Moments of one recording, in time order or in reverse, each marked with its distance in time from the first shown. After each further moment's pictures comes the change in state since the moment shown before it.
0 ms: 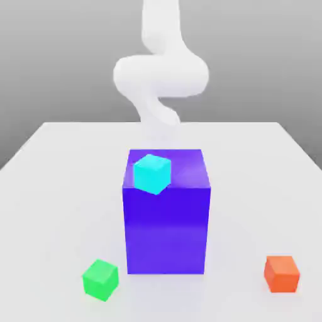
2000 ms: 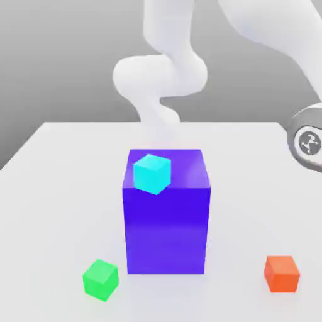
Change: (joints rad) arm 0.164 1.164 0.252 0.263 -0.246 0.076 -0.898
